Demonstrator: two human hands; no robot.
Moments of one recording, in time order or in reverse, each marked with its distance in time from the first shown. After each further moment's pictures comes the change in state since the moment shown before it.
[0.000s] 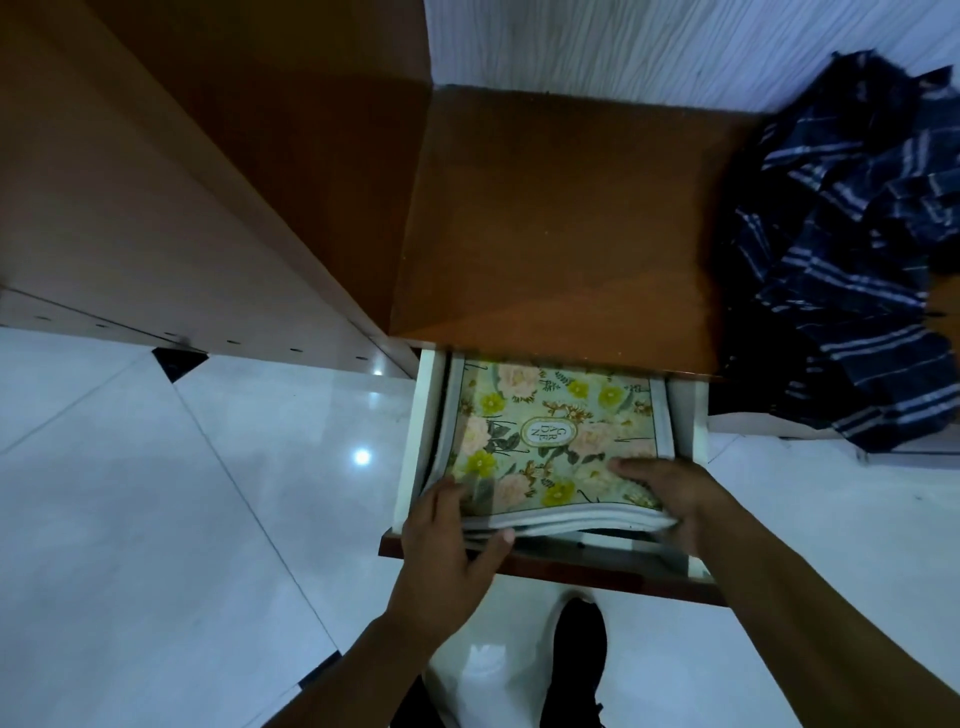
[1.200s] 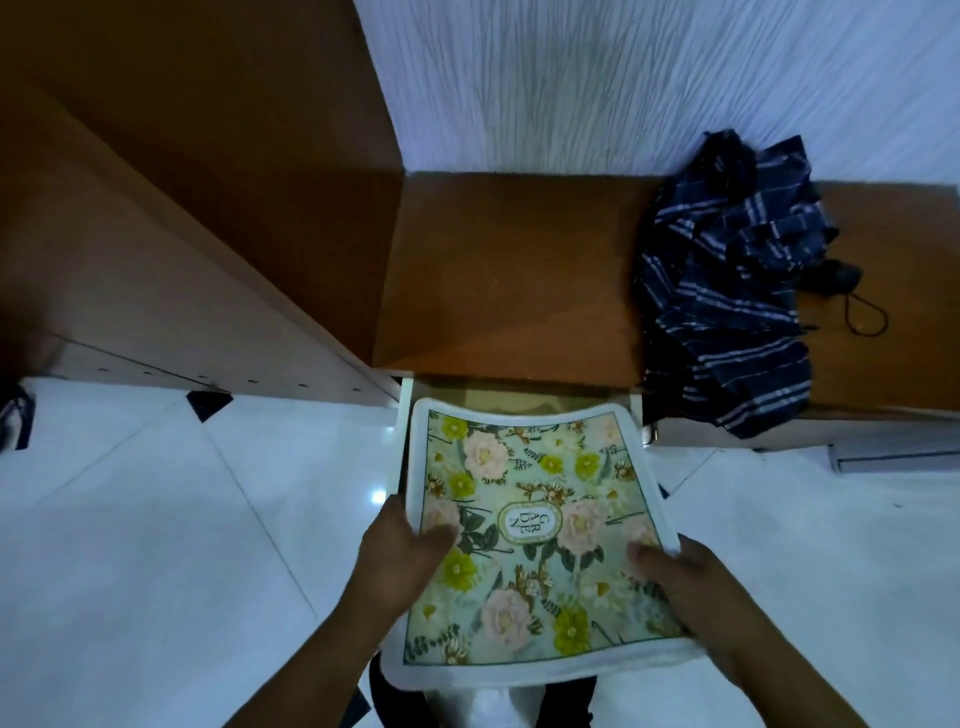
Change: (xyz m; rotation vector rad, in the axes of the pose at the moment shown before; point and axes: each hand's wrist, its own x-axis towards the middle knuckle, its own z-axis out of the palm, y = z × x) left_hand -0.017 0.078 -0.051 -0.166 -0.039 -0.502; right_hand -0.104 0.067 -0.075 -0.111 -0.079 -0.218
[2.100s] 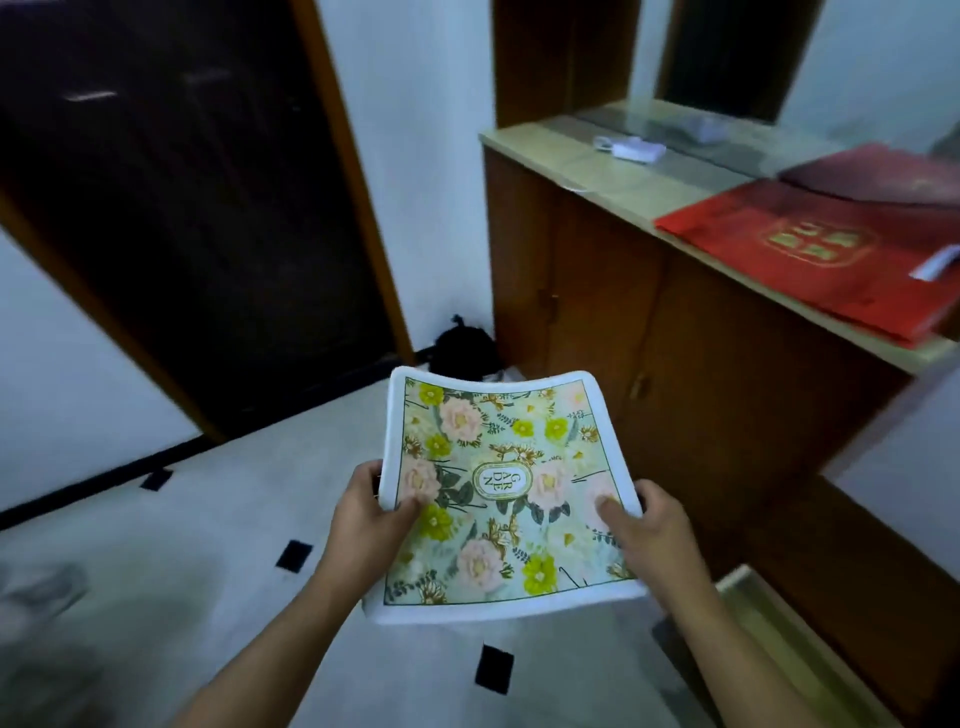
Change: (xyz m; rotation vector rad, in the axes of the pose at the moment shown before) left_hand -0.606 -0.156 -0.352 -0.569 1.042 0.031; right_hand -0.527 -0.107 0.305 -0.620 -0.456 -0.928
